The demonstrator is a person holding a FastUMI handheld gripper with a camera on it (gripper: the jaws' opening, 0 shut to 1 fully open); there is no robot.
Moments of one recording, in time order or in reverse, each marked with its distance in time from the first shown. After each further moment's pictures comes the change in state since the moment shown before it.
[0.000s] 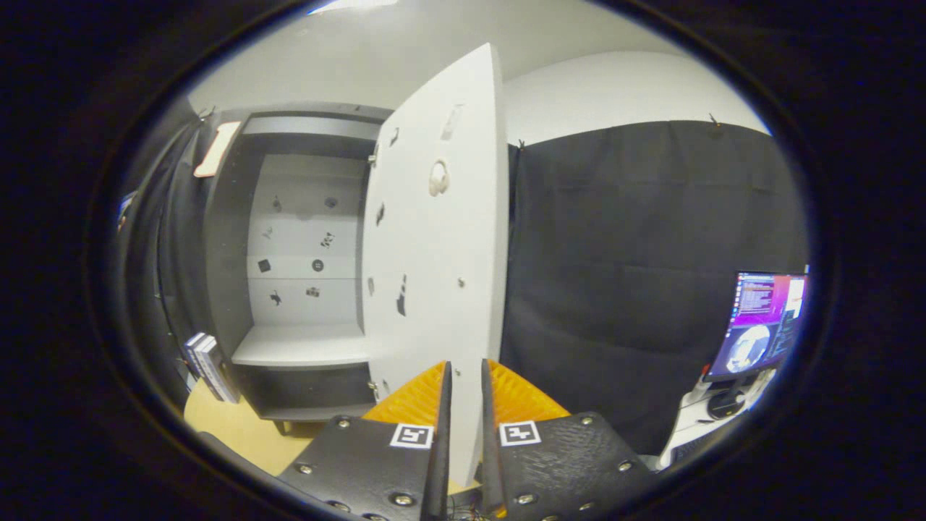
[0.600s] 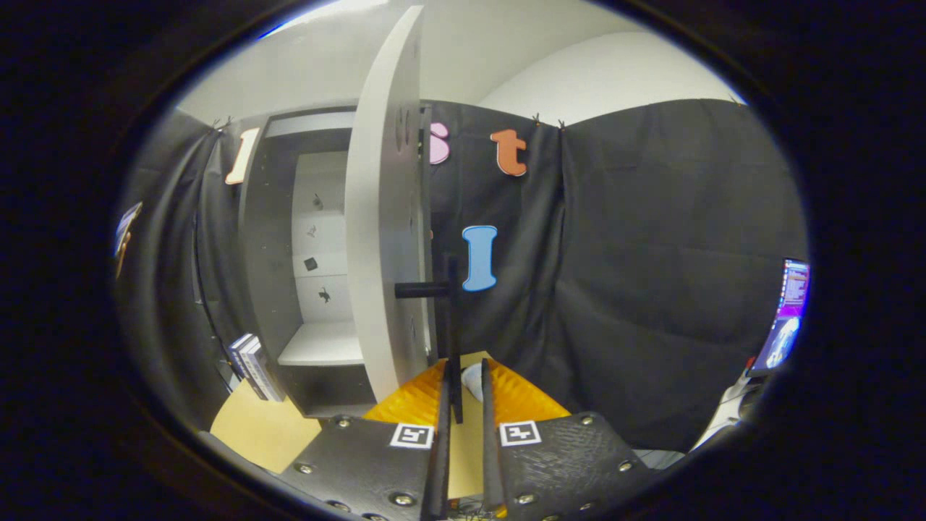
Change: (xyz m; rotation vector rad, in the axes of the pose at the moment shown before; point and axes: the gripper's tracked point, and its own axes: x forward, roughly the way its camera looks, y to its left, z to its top) arm 0.028 0.016 0.003 0.054 0.079 0.153
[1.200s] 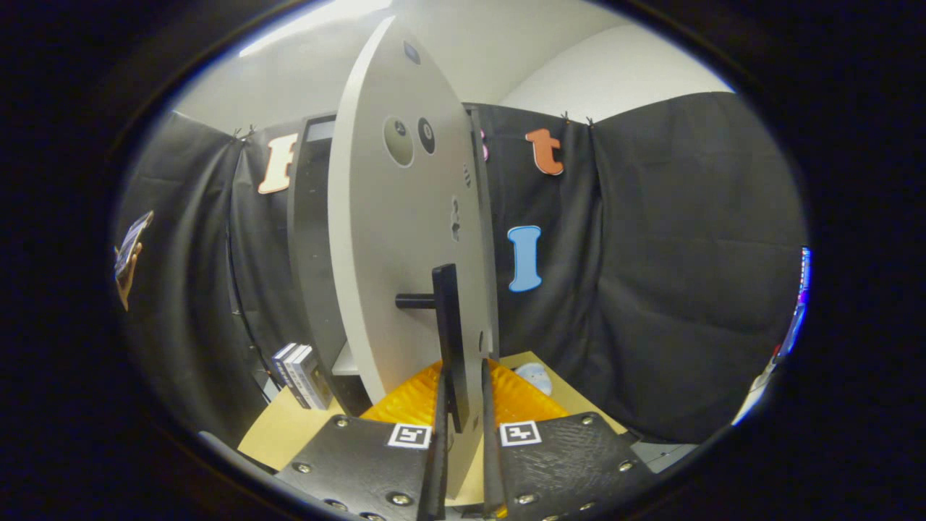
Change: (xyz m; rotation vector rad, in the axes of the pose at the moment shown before) arm -0.008 0.080 0.003 0.027 -0.007 0.136
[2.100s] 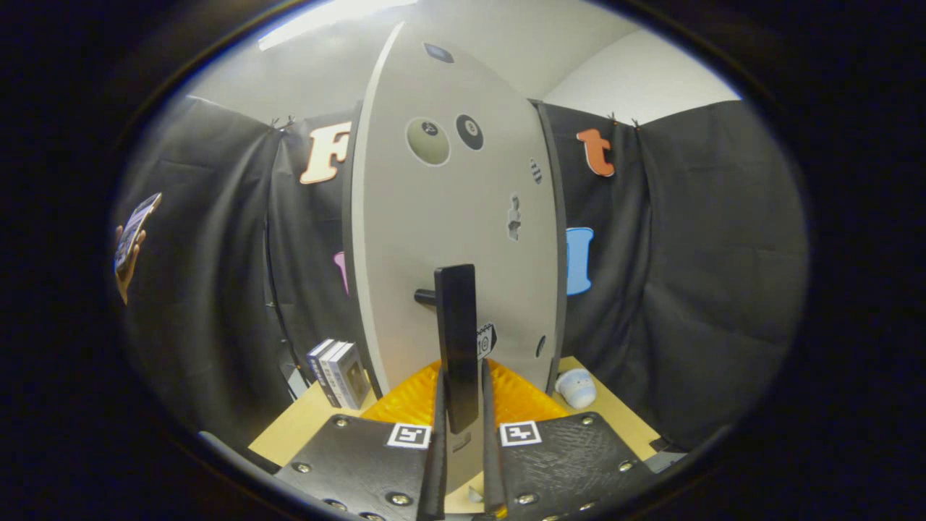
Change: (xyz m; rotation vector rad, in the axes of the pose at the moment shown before) arm 0.018 0.093 -0.006 -0.025 0.008 0.143
